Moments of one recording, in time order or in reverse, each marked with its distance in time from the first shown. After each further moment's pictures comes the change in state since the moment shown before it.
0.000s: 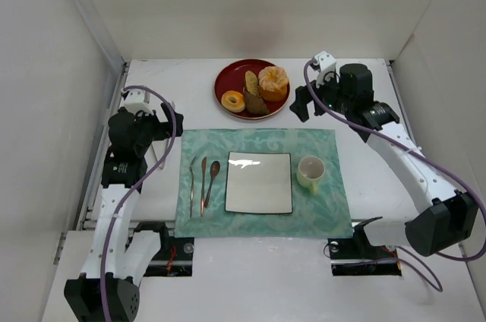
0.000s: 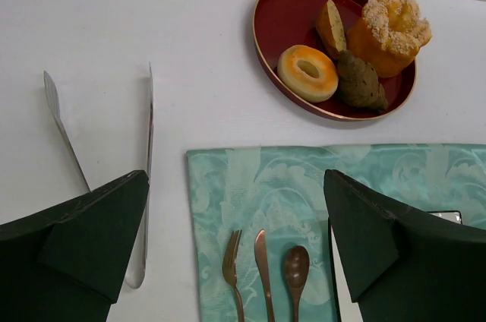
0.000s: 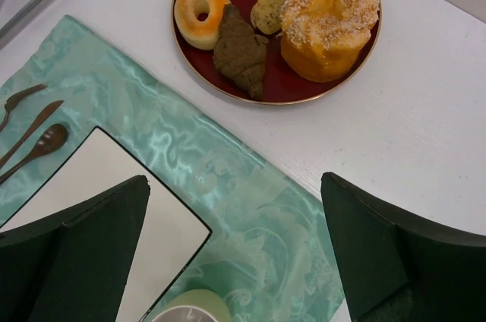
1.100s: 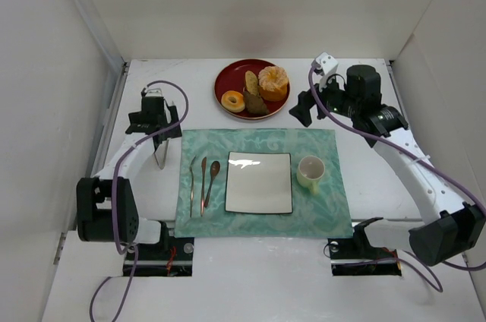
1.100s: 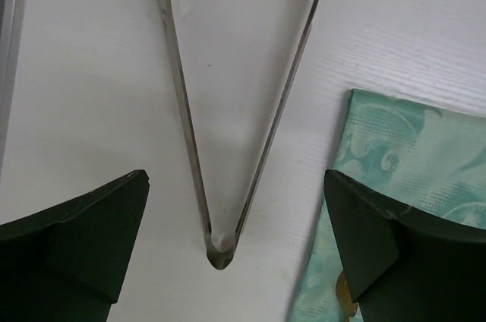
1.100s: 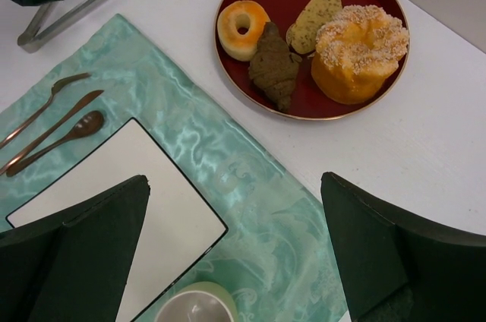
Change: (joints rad) left arm -0.056 0.548 0.117 -0.109 -0.466 0.040; right arm 0.000 -0.067 0.000 -0.027 -0.124 -0.052
